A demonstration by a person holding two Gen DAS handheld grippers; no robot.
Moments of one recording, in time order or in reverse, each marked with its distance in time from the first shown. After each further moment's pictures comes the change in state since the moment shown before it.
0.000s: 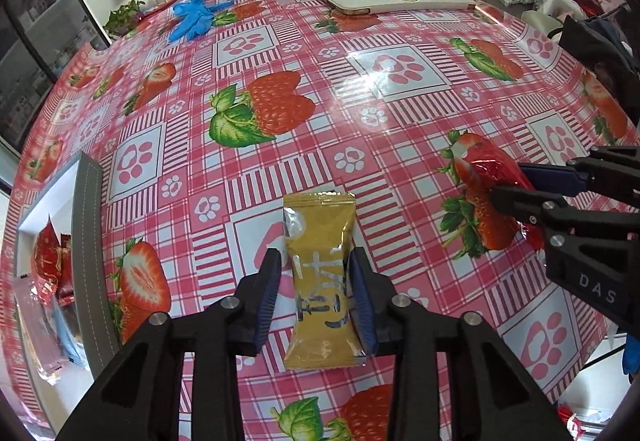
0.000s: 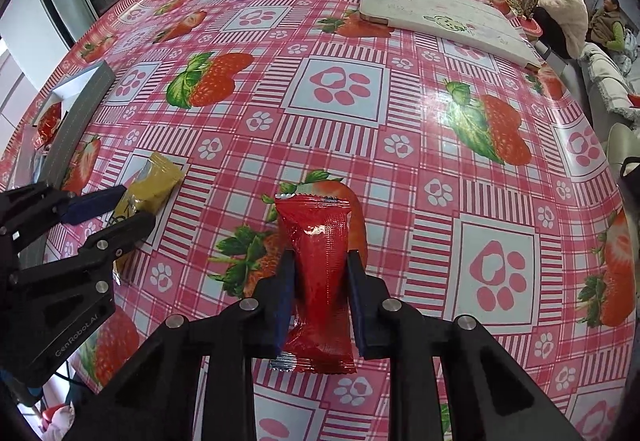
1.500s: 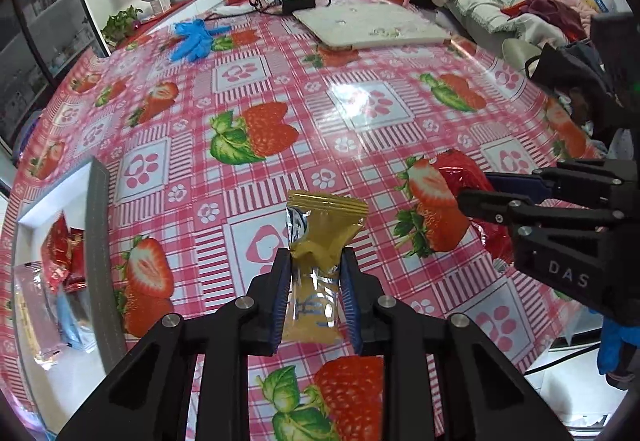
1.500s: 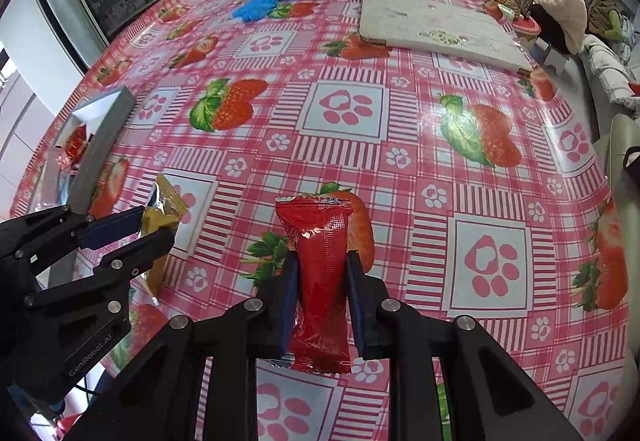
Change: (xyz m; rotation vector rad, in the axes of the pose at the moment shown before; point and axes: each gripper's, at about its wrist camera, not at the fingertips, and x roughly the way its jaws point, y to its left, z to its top) left arm -0.048 0.001 -0.007 -0.047 -0.088 -0.078; right arm -0.031 0.002 0.000 0.040 -0.051 0.055
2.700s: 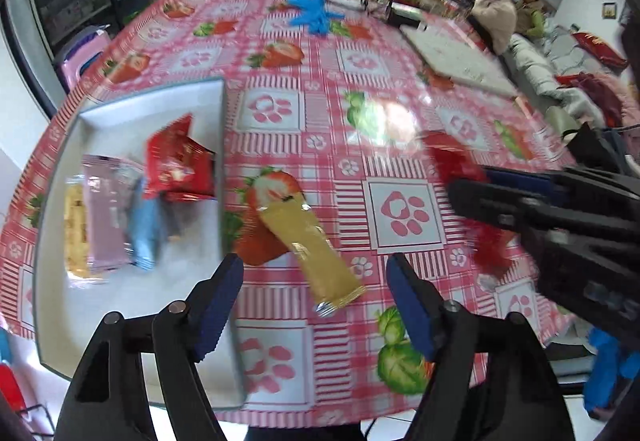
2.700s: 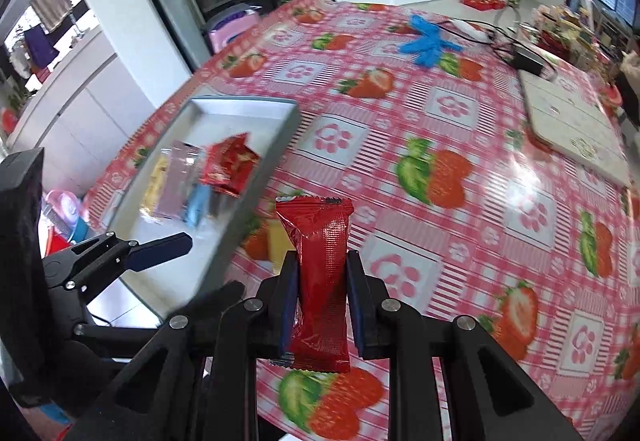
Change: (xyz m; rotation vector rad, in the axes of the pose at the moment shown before) left arm -0.026 0.097 -0.039 -0.297 0.044 0.040; right arm -0.025 0.152 0.042 -0.206 -0.029 0.190
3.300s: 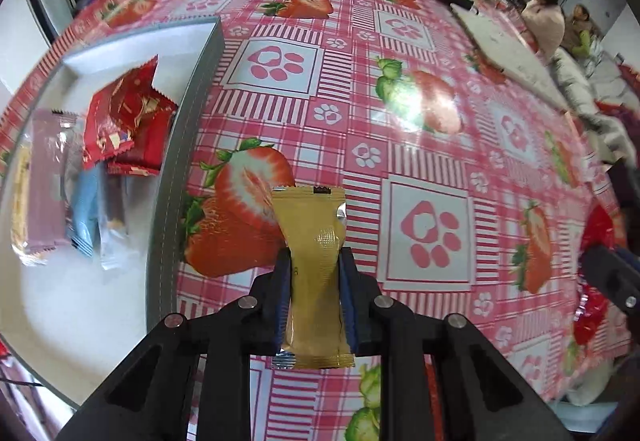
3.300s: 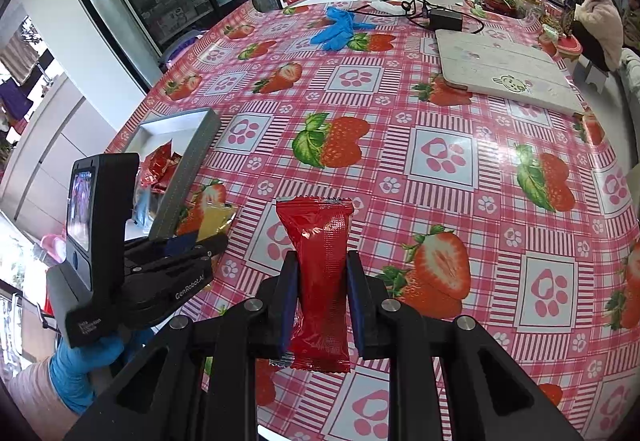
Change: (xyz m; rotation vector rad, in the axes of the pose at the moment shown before) left arm 0.055 0.000 0.012 -0.174 0.095 0.007; right arm -0.024 -0.084 -0.039 0.161 -0.037 -0.015
